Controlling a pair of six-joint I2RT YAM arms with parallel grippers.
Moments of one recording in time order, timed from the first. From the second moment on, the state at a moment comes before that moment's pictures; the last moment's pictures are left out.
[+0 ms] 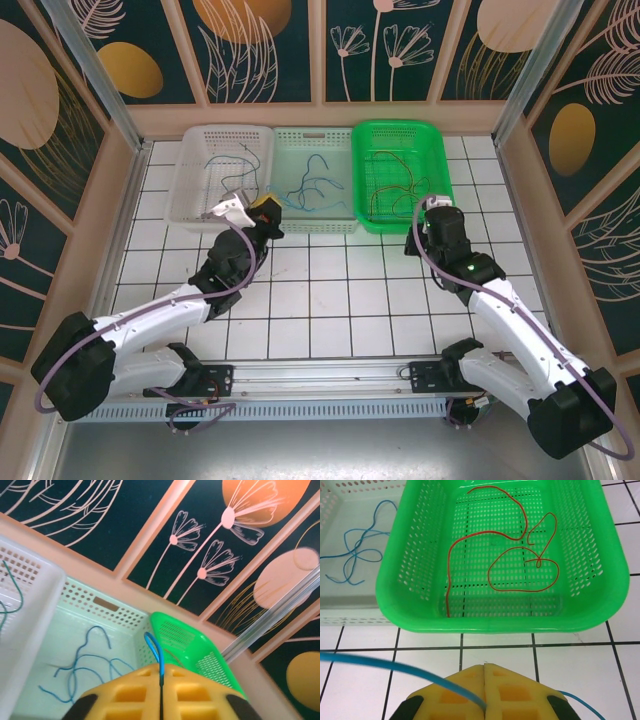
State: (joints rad) left arm -0.76 1.16 0.56 0.63 -0.47 -0.64; right arm 0.43 0.92 0.73 -0.46 0.22 0.32
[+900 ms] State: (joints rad) left arm -0.75 1.41 0.78 0.45 0.15 -0.39; right arm 0.43 1.03 1.03 -0.46 -0.01 0.32
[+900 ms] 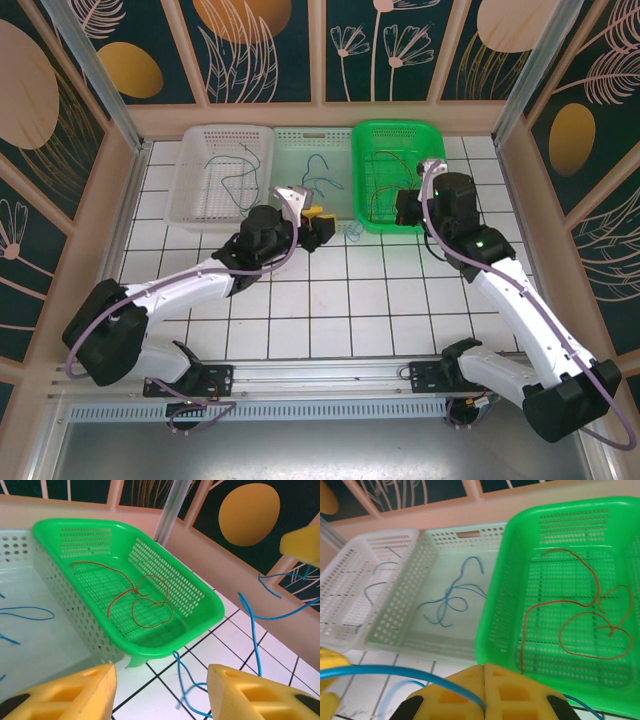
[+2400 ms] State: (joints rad) left arm -0.76 1.44 0.69 0.88 0.04 -0.62; right arm 0.50 1.14 1.26 -0.43 -0.18 0.35
